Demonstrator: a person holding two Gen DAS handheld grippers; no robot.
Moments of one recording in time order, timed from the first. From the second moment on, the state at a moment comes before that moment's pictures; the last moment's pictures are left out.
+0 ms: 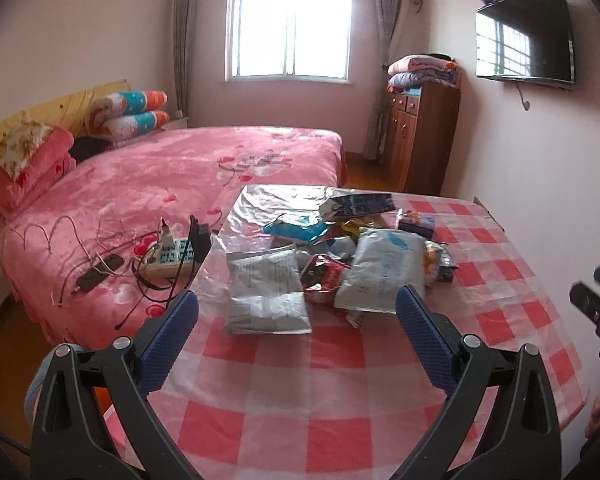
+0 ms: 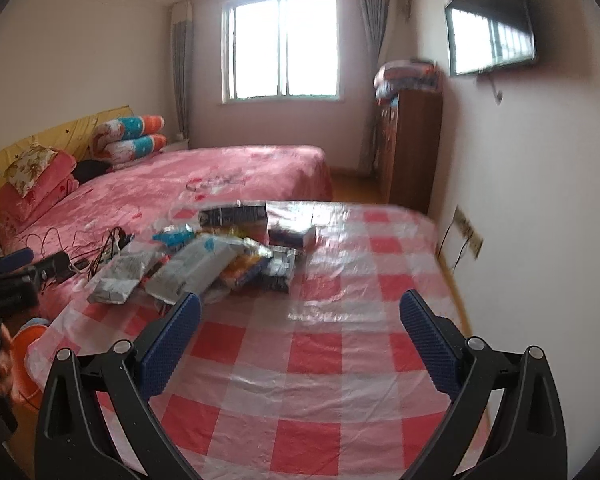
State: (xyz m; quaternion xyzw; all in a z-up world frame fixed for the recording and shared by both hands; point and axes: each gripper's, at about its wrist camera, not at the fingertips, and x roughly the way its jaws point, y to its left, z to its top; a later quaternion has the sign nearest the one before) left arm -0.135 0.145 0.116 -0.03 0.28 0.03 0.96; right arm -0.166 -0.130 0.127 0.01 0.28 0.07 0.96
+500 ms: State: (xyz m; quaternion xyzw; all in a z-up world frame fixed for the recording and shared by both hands) left arm 0.024 0.178 0.125 -0.17 0.36 -0.05 0.92; right arm -0.041 -0.166 0.104 0.13 0.36 0.10 0.92
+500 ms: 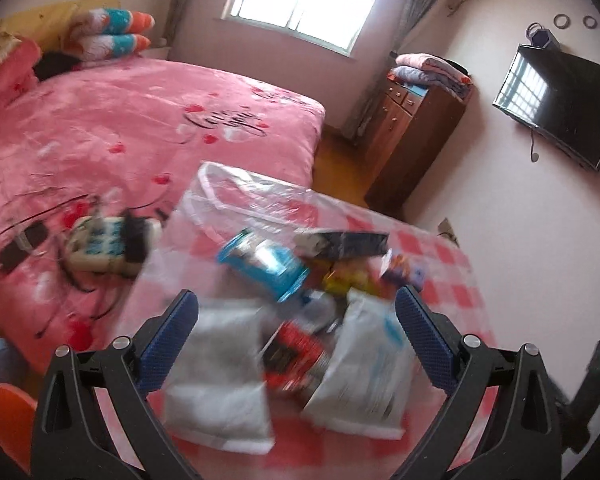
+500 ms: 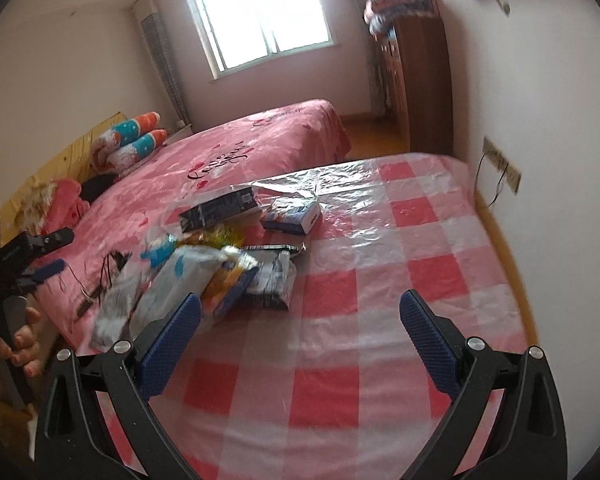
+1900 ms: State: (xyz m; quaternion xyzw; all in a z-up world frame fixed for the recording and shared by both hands) left arm 0.191 0.060 0.010 -0.02 0.54 -0.17 0.83; right arm 0.152 -0.117 0.023 0.06 0.47 0.28 0.83
